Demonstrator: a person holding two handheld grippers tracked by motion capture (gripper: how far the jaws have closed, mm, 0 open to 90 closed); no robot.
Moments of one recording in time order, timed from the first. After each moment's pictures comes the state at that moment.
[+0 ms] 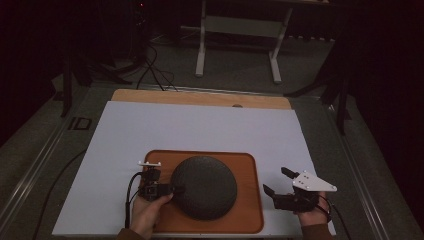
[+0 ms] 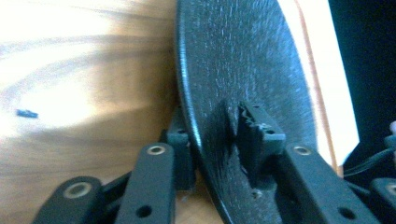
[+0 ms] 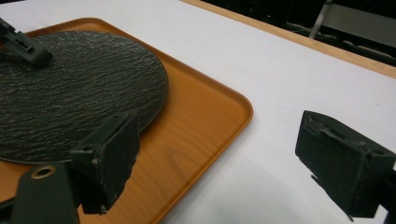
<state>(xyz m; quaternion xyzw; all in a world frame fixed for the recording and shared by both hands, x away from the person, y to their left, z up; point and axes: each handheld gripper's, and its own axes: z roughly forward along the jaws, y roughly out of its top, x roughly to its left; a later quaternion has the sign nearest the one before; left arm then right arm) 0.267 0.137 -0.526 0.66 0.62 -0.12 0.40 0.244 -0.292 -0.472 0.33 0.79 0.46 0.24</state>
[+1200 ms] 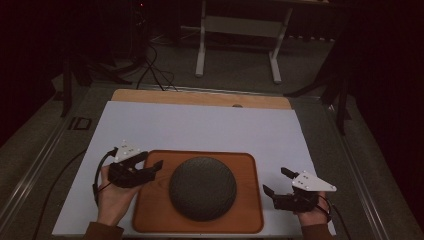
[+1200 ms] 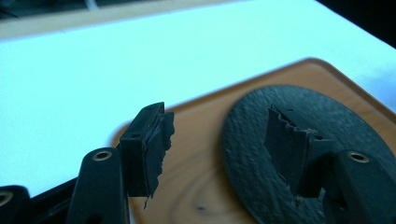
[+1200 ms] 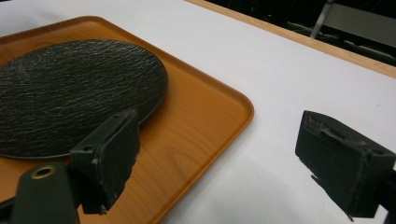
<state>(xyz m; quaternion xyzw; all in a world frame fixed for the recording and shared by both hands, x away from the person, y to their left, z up) 0.250 0.187 -0.427 0.74 0.48 0.20 0.43 0.244 -0.292 -0.472 0.33 0.79 0.46 0.24</state>
